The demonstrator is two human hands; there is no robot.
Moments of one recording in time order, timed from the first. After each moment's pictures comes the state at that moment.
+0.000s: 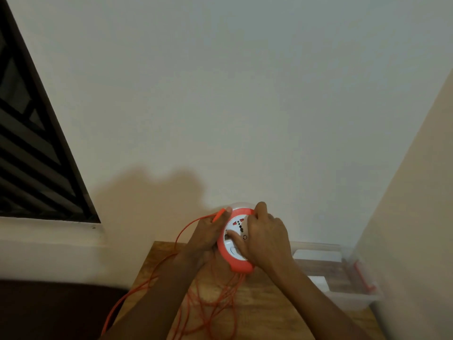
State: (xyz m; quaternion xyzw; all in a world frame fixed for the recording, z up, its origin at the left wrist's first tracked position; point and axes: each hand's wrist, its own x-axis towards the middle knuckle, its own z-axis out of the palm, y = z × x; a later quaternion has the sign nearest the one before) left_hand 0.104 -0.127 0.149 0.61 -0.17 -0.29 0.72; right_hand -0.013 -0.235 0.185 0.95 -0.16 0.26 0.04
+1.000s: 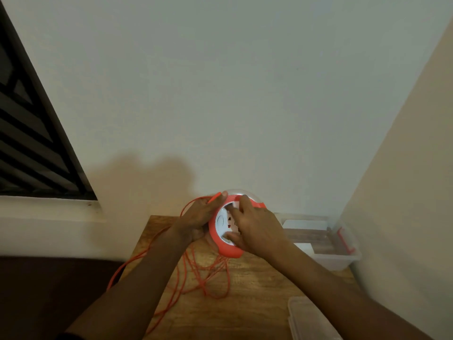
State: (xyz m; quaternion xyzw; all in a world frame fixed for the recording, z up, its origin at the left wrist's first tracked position) left_hand 0.084 -0.105 0.146 0.60 -0.19 -0.38 0.68; right_hand -0.055 -0.216 0.176 0.98 -0.03 0.18 0.07
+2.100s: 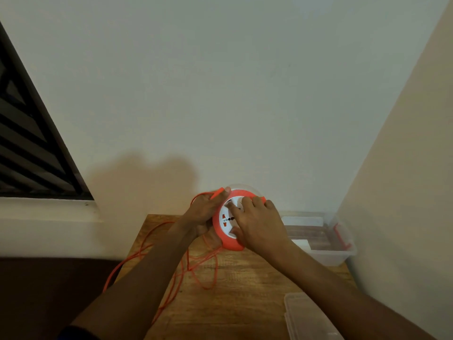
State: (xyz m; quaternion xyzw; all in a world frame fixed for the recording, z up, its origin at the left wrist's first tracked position) left_hand 0.074 -0.120 0.147 0.60 -0.19 -0.37 0.68; right_hand -0.065 -0.225 0.166 0.97 -0.07 0.18 0.17
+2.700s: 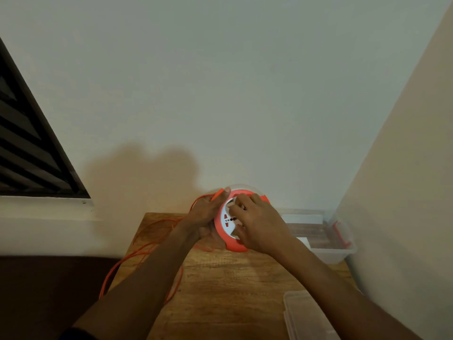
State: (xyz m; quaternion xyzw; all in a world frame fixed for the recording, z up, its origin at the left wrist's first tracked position) left_hand 0.070 -0.133 0.138 0.58 -0.15 -0.37 0.70; right_hand -0.069 -0.239 0.174 0.99 -0.01 0.15 0.02
